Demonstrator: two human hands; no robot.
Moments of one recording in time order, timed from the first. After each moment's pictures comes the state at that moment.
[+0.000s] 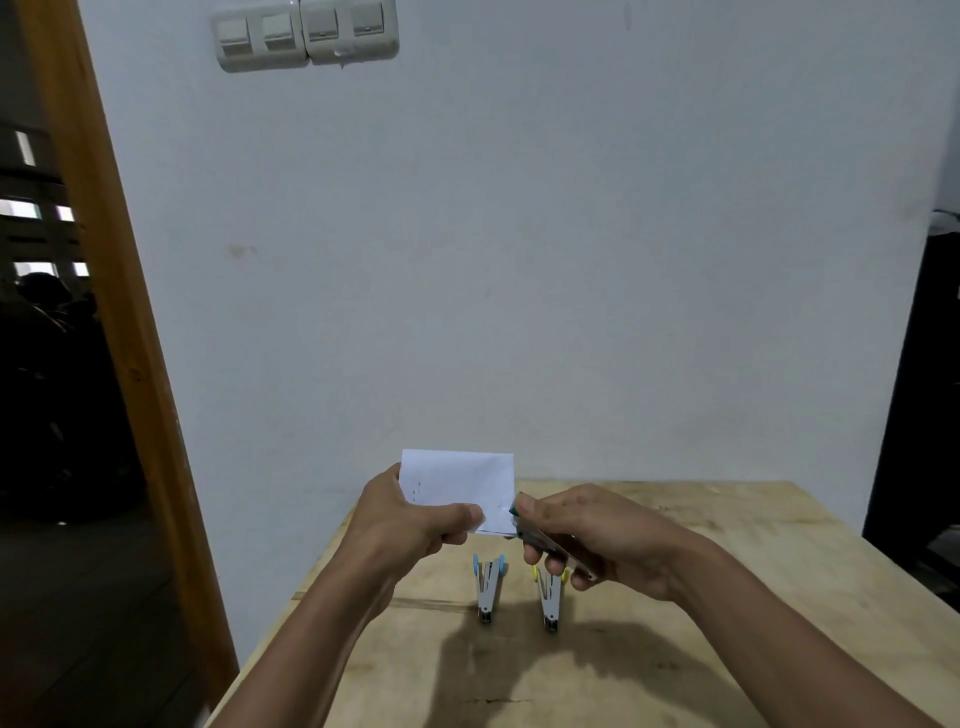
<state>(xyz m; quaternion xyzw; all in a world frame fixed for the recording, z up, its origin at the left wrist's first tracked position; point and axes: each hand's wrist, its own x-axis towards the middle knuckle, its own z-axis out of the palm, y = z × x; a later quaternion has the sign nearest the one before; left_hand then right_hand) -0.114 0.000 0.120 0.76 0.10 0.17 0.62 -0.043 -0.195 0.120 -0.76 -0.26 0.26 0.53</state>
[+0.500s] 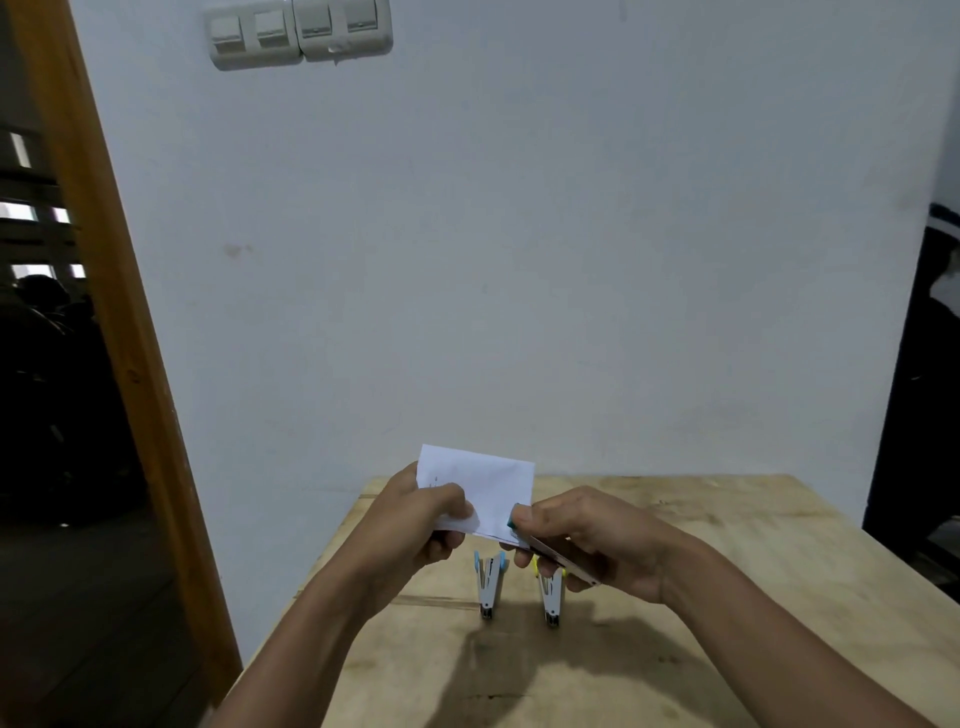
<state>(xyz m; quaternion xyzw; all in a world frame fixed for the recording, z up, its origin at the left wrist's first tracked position) -0.114 -0.004 0.124 0.74 0.06 0.09 0.66 -0.044 -0.194 0.116 -0.75 -0.26 0.29 0.53</state>
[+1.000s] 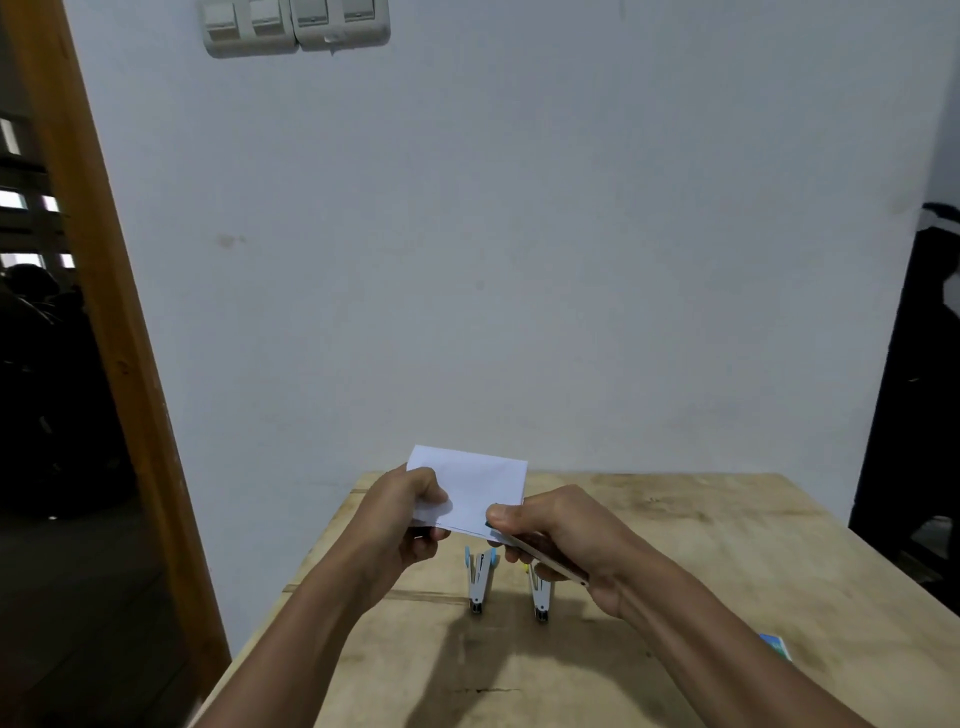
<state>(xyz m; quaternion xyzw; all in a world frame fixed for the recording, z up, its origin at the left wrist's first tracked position) -0.106 -0.005 0.118 0.68 0.13 0.09 0.72 -0.059 -0.177 0.110 -0.76 -0.19 0.20 0.59</state>
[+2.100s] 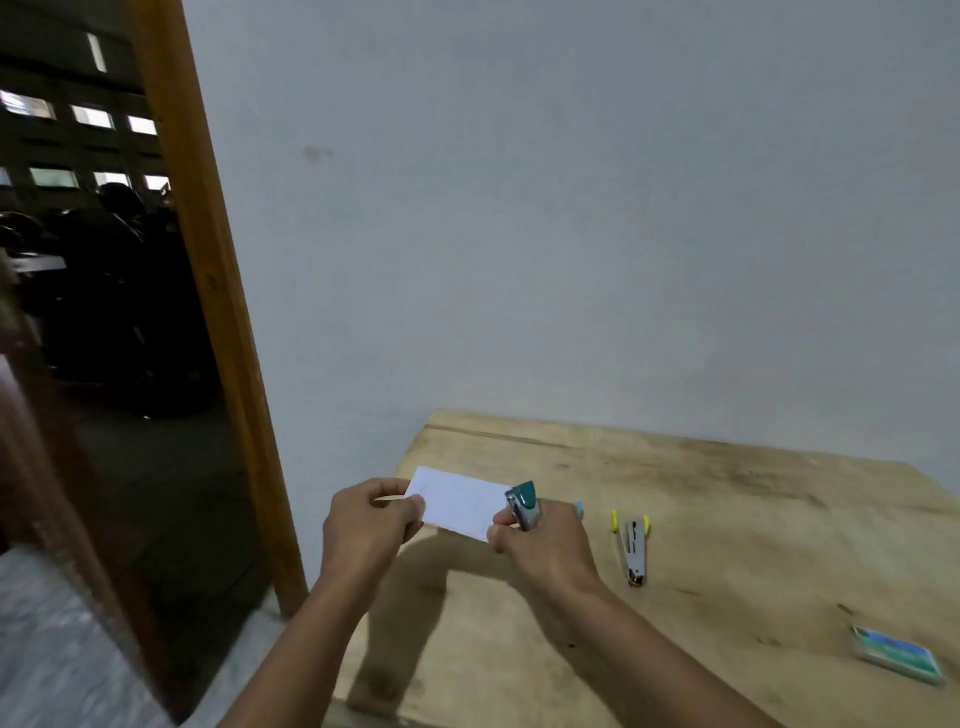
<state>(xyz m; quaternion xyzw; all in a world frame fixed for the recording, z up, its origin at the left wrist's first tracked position) -0.123 0.099 0.021 0.70 0.31 0.25 0.59 -0.053 -0.055 0.007 -0.80 -0.08 0.09 0.59</state>
